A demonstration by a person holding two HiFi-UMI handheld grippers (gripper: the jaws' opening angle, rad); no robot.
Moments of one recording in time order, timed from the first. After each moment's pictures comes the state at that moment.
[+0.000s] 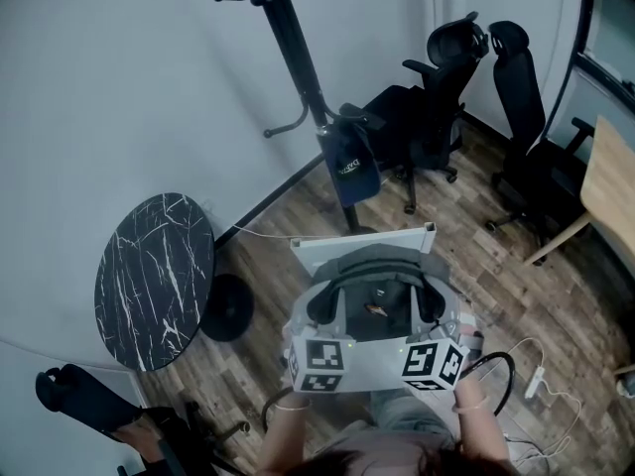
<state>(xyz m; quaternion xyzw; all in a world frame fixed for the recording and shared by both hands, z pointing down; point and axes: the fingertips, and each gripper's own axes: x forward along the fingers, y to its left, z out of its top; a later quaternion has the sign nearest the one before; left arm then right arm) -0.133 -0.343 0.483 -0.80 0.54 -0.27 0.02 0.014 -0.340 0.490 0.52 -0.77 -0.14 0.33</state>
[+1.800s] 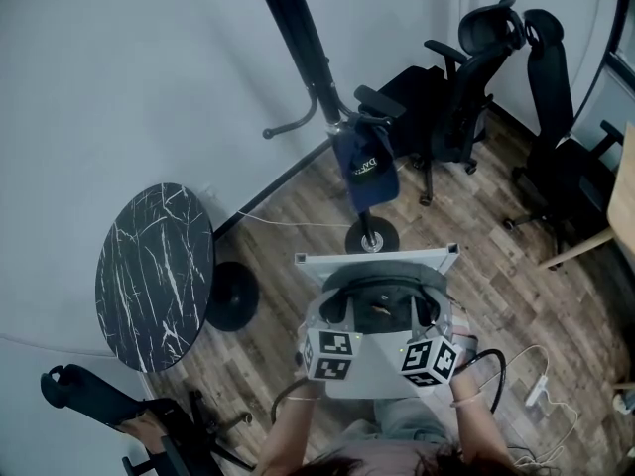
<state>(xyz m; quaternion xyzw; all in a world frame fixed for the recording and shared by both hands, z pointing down) -0.156 -0.417 0.604 -0.77 0.54 -0.32 -0.11 -0.011 -0.415 0.613 0.45 -0.80 -0.08 0.39</state>
